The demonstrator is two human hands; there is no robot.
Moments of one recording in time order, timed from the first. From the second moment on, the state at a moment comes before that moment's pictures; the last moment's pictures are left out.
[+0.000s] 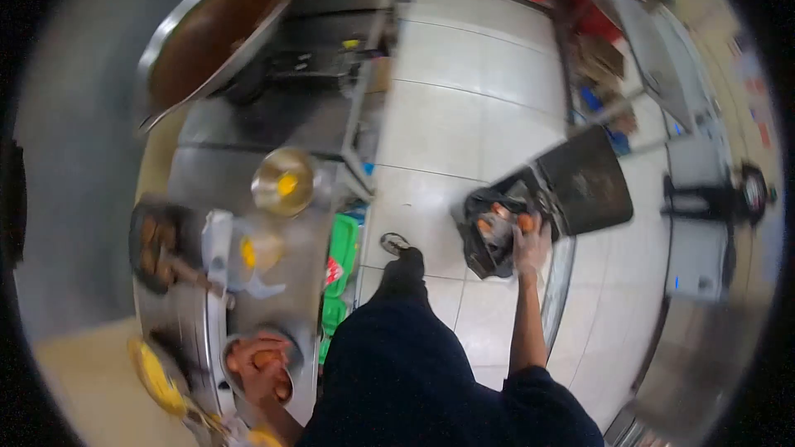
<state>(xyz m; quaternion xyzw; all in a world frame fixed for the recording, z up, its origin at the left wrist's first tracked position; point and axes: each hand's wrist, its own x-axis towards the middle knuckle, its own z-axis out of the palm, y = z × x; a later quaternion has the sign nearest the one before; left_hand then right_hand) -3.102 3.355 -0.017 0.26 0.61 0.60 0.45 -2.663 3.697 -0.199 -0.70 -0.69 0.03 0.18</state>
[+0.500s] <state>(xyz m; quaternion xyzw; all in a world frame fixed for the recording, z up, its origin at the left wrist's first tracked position) -3.156 3.162 -0.123 0.09 0.98 0.10 0.15 -2.890 3.462 -0.155 -0.27 -0.86 0.40 0.16</state>
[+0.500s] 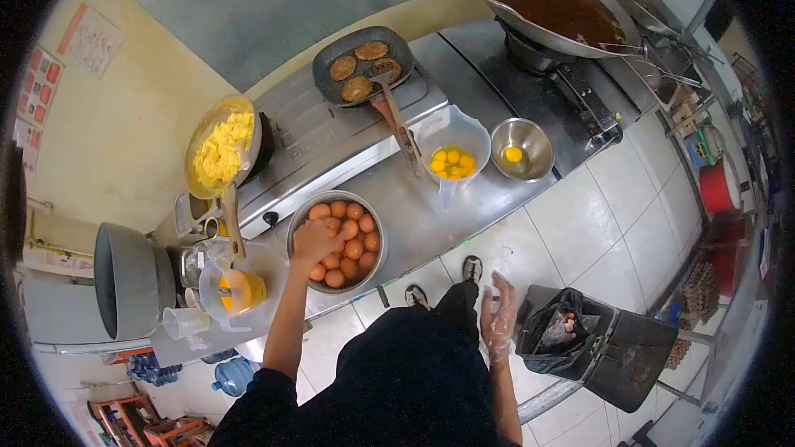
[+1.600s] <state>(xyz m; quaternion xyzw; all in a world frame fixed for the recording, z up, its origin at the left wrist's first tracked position) -3.098 3.143 -0.142 -0.01 0.94 0.35 0.03 -3.093 3.663 -0.352 -0.21 -0.87 0.39 0.21</state>
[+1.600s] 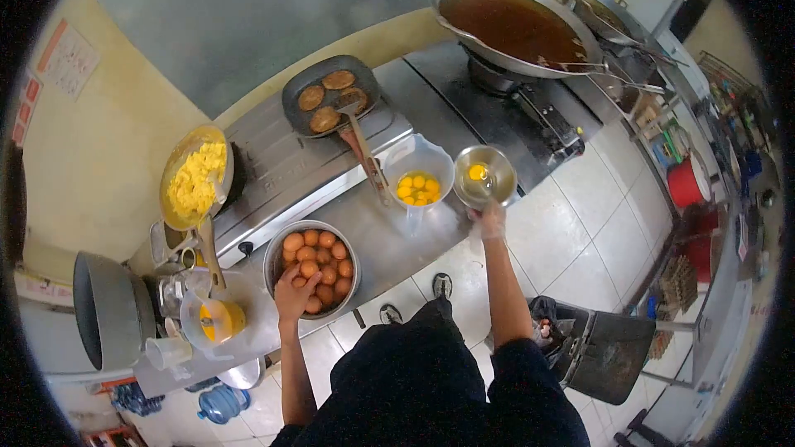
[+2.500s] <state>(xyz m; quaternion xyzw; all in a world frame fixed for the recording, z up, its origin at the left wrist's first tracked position) -3.113 3.130 -0.160 0.05 0.94 0.33 0.05 -2.964 3.407 -0.252 -0.23 -0.64 0.73 0.03</state>
